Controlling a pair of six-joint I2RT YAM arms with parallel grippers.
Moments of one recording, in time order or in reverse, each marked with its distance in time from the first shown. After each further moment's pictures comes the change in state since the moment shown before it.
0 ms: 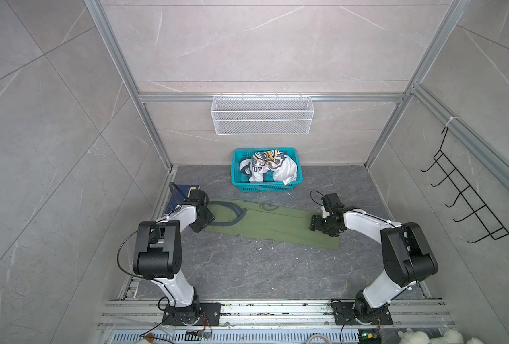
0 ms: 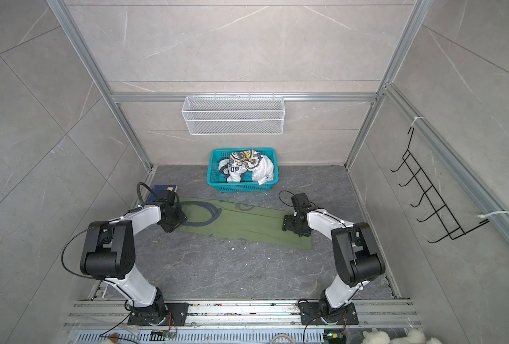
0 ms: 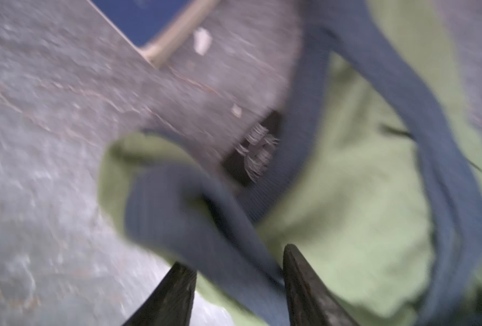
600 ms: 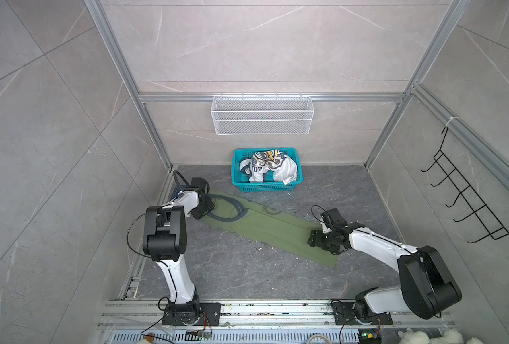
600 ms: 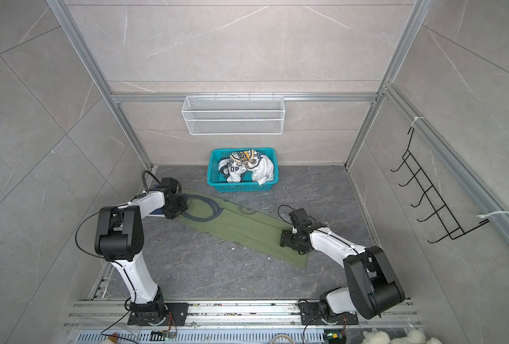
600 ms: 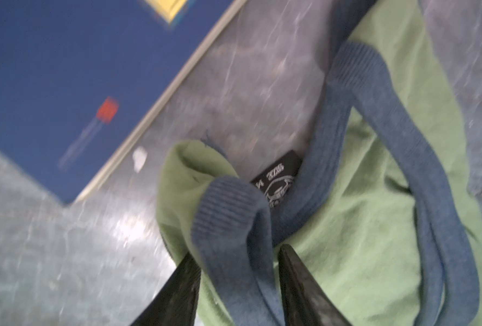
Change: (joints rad) left arm 0.003 0.204 0.301 -0.090 -0.016 0.070; right arm 0.129 -0.243 -0.236 0.006 -0.046 0.119
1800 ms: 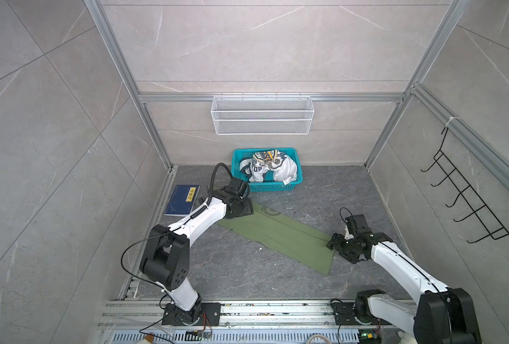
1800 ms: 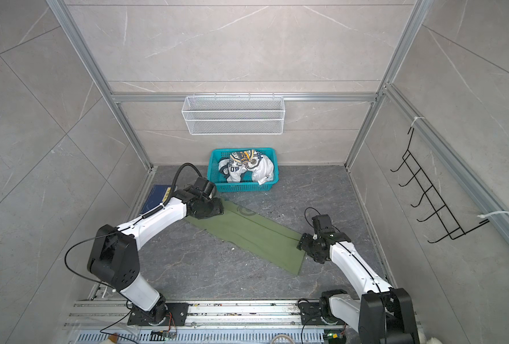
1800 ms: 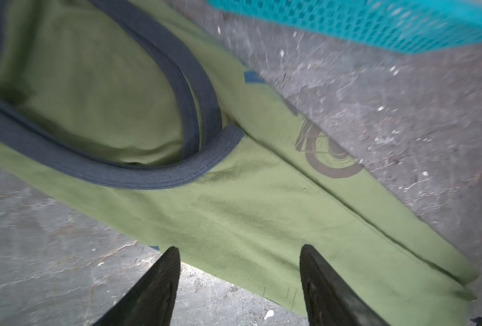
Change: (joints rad) left arm -0.472 -0.250 -0.045 -0.071 0.040 0.053; right arm -0.250 -0.282 -0.114 -0.193 -0.034 0.098
